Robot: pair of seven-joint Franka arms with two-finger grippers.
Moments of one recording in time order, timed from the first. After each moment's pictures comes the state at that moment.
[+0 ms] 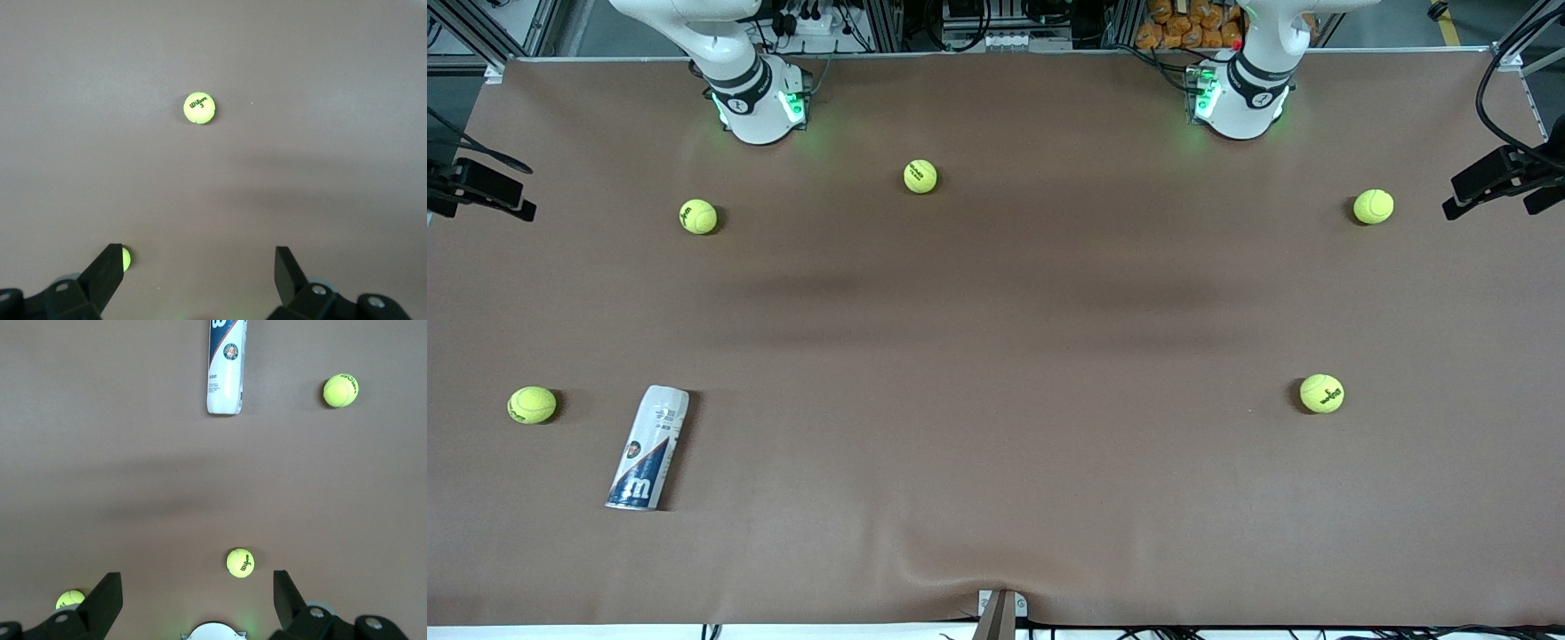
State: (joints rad) left arm -0.02 -0.06 0.05 -1.57 -0.02 1.52 -0.04; right arm -0.02 0.03 -0.08 -1.47 0.01 1.39 -0.02
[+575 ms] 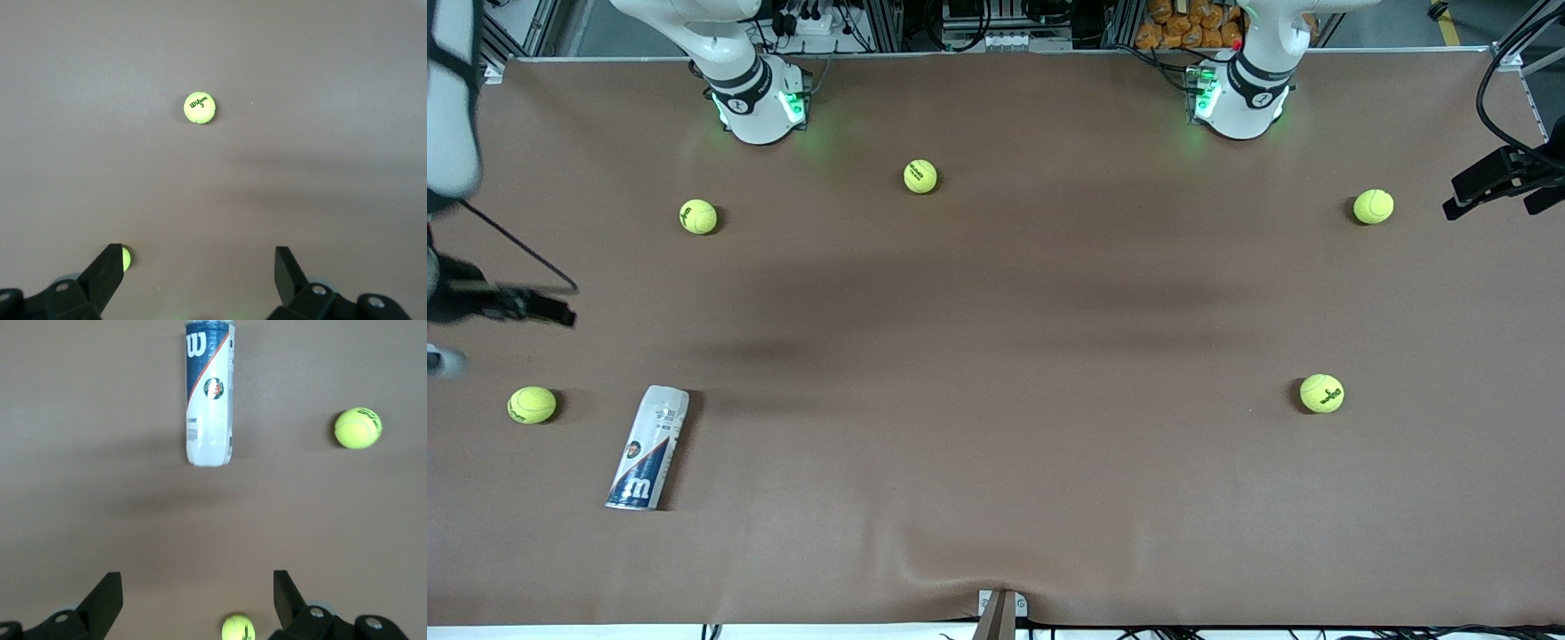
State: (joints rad) left arm -0.02 -0.06 0.05 -1.57 -0.02 1.52 -0.04; right arm -0.06 0.32 -0.08 -1.50 0.01 1.68 -0.02
